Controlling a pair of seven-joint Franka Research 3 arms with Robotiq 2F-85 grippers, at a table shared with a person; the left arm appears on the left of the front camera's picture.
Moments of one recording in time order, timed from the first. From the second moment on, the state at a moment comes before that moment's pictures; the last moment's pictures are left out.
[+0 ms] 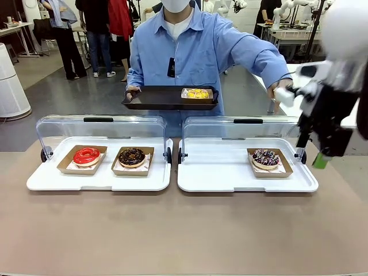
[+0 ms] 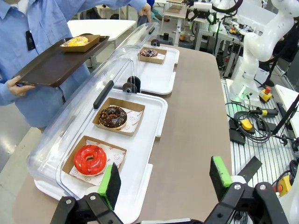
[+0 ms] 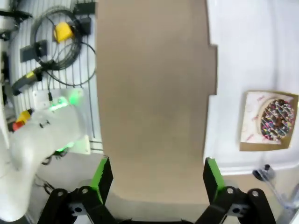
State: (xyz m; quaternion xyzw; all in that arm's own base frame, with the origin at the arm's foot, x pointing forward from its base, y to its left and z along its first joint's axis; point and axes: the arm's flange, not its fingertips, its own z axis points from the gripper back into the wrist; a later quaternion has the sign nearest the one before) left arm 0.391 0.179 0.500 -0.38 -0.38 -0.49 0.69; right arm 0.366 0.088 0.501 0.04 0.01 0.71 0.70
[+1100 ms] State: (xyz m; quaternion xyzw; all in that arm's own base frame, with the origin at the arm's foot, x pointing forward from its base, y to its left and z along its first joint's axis) left arm 0.391 0.179 0.500 -0.38 -0.38 -0.49 0.69; right arm 0.400 0.102 0.447 -0.03 -0.06 0.71 0.70
